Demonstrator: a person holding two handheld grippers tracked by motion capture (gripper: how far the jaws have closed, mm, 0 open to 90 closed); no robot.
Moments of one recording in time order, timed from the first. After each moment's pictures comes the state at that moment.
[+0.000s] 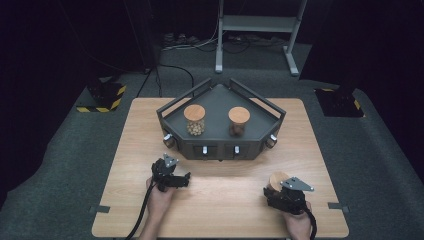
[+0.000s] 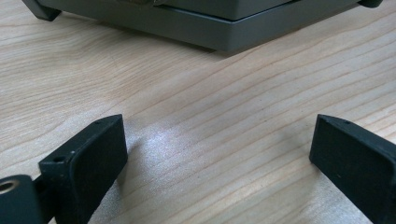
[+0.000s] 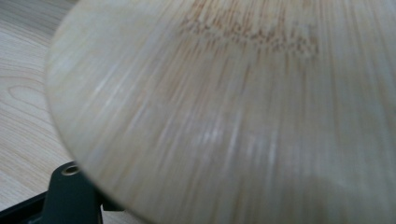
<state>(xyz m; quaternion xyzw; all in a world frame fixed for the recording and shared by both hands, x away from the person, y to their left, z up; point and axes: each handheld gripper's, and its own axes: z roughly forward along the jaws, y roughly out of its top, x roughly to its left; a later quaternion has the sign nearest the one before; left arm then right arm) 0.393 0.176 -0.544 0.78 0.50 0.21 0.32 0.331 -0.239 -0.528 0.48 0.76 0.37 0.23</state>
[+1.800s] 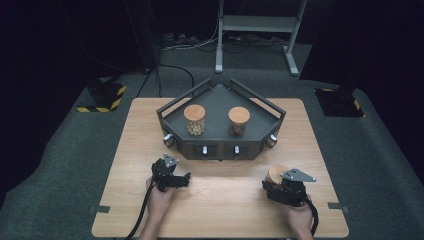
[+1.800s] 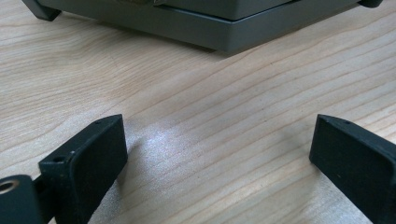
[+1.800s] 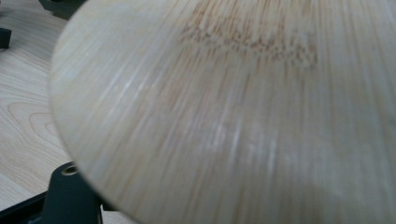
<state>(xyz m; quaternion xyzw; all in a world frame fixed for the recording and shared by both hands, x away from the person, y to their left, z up) 0.393 0.176 -0.544 0.78 0.50 0.21 0.32 0.343 -0.233 -0.497 0.47 0.77 0.38 0.21</state>
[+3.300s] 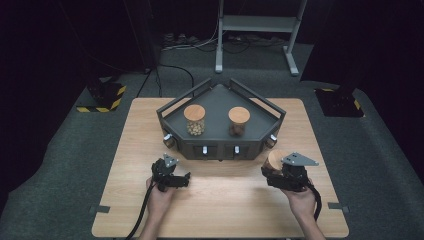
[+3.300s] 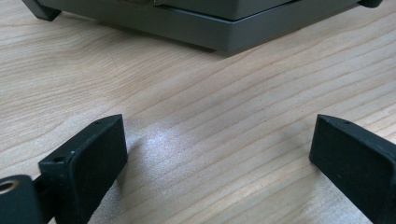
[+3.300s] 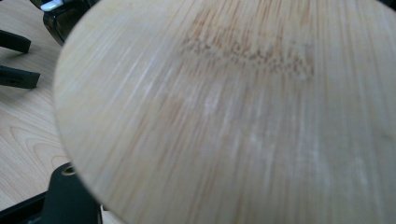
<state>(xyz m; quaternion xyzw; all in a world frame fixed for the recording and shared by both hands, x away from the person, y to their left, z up) 0.393 0.176 -0.544 0.78 0.50 0.21 0.32 0.365 -0.225 -0.448 0.43 0.78 0.40 0.22</state>
